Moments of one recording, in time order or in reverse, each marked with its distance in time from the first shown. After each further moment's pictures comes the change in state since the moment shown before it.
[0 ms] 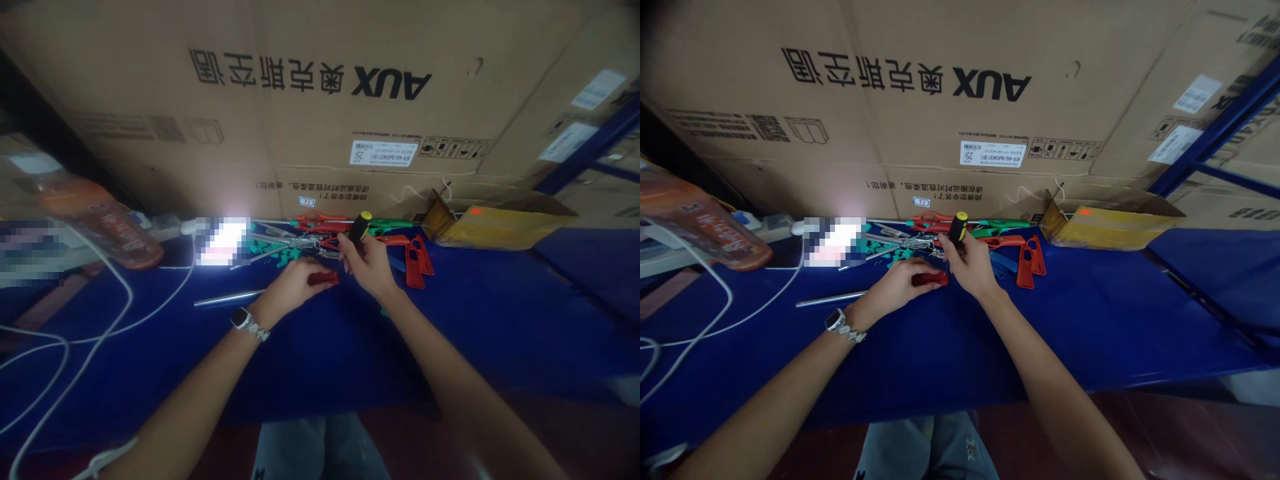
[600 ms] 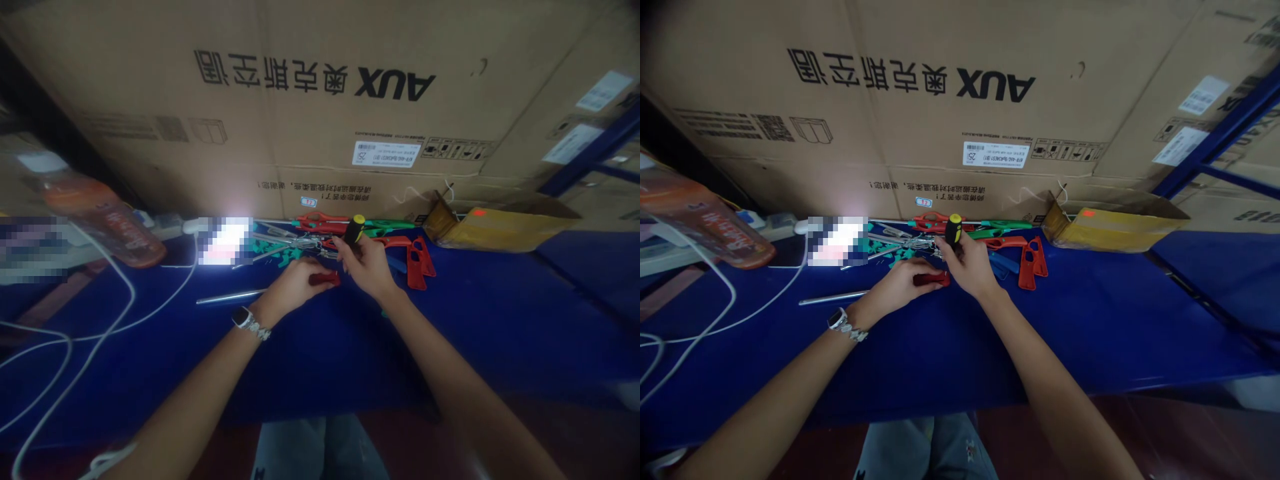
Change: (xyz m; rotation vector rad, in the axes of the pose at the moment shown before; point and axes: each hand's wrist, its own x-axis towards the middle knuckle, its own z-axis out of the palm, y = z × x) left_hand 0.000 -0.002 0.001 -0.041 -0.005 0.019; right_hand 0.002 0.005 0.001 -0.089 -0.042 -0.075
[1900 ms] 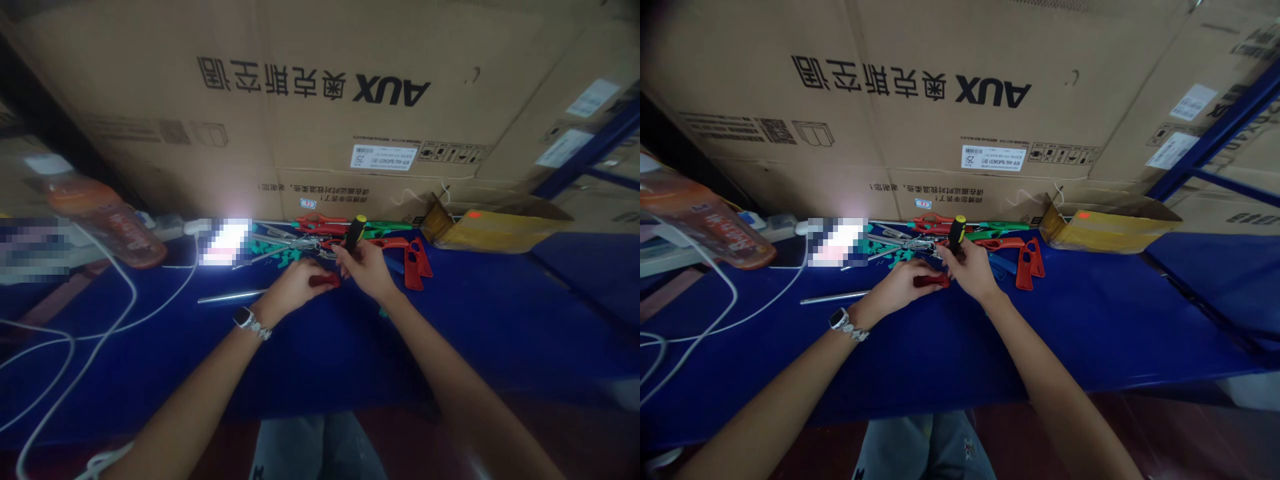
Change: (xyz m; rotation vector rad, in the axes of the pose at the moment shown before) left_hand -0.001 -0.005 0.003 0.044 0.013 0.052; right_hand -0.004 0.004 -0.001 0.183 -0.050 0.167
